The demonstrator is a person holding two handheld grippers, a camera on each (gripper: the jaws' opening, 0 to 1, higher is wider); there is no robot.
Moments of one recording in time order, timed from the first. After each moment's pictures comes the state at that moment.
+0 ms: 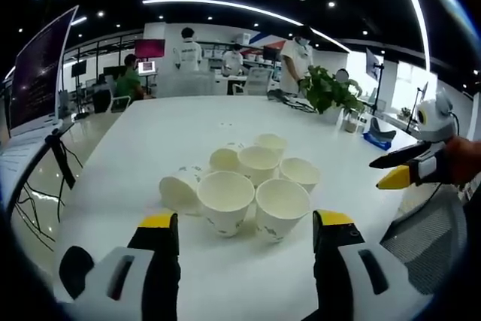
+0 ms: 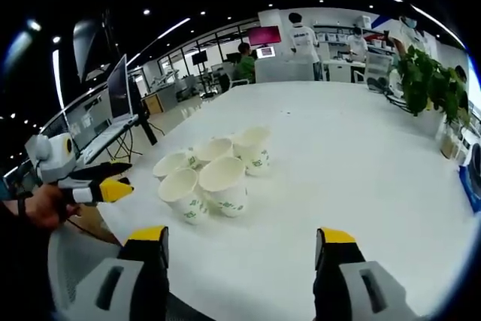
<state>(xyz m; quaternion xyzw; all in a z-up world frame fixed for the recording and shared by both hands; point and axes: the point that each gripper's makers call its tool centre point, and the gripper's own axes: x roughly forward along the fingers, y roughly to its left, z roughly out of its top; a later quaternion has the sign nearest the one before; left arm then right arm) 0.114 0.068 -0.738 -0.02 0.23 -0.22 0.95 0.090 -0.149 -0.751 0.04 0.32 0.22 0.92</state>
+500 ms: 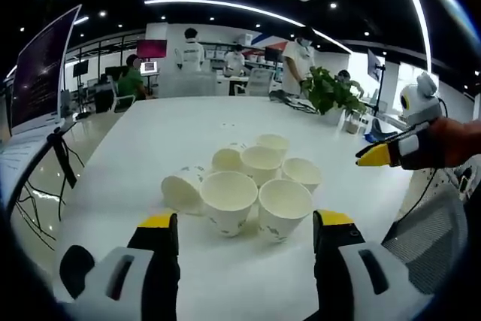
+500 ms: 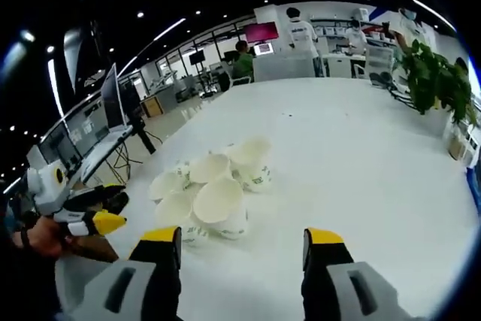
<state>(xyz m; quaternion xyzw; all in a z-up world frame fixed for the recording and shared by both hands) 0.115 0.071 -0.739 -0.02 0.22 -0.22 0.95 0.139 -0.137 -0.741 0.08 0.34 0.22 0.91</state>
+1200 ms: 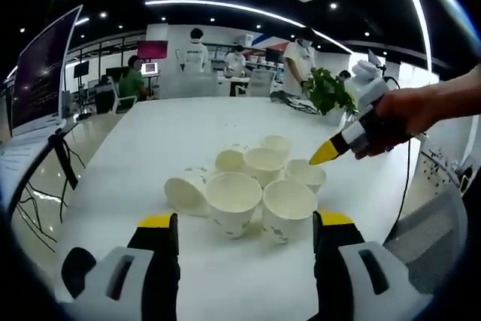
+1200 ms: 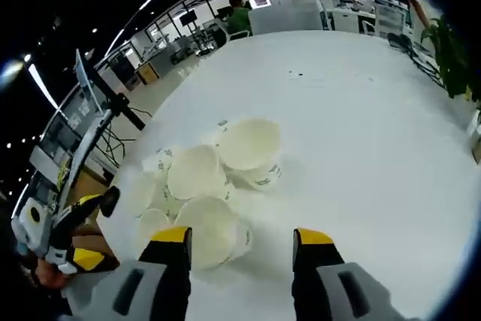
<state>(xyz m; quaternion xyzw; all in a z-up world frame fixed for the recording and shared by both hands) 0.117 0.075 -0.739 -0.02 0.22 -0.22 0.95 0.187 -0.100 -0.776 0.05 0.49 0.24 0.84</state>
